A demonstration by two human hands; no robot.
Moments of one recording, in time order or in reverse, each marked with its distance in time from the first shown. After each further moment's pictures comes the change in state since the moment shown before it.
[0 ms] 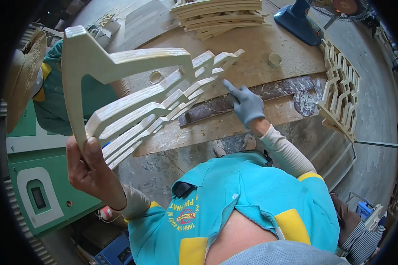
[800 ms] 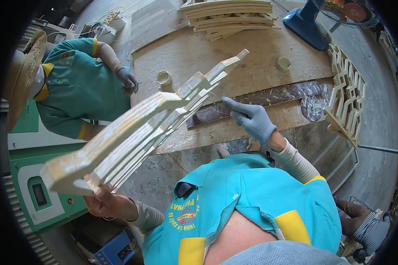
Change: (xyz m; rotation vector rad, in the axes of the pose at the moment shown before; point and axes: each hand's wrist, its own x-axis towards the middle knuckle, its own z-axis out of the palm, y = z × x) left_hand -0.049 -0.076 -0.060 0.111 0.333 0.041; right_hand -0.012 -0.038 -0.037 0.697 -0.305 0.028
